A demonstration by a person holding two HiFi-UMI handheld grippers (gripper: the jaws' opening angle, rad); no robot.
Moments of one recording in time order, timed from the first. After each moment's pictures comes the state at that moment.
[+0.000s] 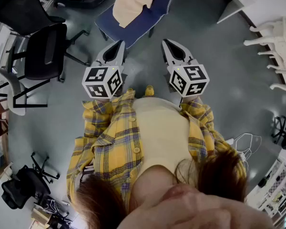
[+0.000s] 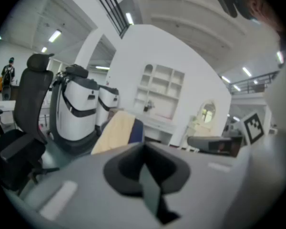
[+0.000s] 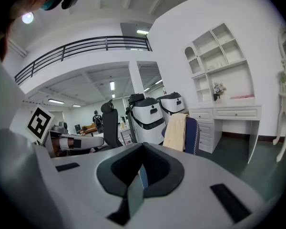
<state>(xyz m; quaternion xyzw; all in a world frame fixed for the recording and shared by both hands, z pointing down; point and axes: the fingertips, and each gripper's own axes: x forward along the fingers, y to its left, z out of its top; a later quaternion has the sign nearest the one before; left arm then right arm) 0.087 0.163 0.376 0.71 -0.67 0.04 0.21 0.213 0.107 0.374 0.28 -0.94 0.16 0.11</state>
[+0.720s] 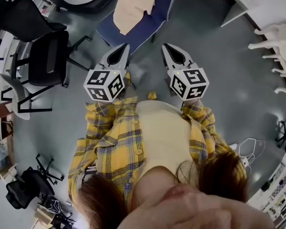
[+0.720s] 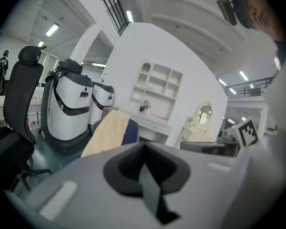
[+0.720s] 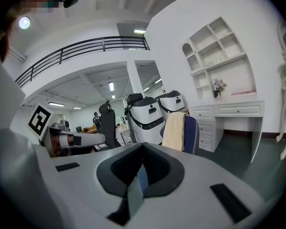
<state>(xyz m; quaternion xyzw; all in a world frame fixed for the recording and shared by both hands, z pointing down) 0.101 0.108 0.379 0.73 -0.64 0.02 0.22 0.213 0.060 0.388 0.27 -0.94 0.18 0.10</state>
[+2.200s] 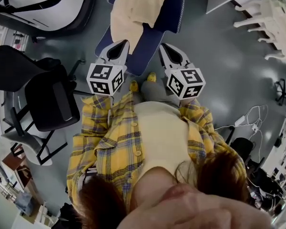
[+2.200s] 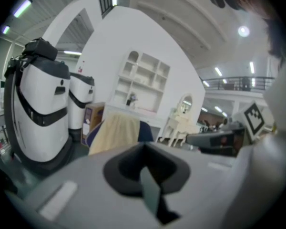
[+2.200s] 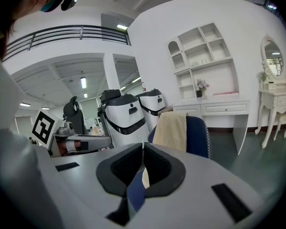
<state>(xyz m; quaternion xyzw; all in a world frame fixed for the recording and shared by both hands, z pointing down) -0.081 -0.038 0.417 0.84 -0.50 0.08 0.20 0.037 -0.038 0.406 0.43 -0.87 0.20 0.12</state>
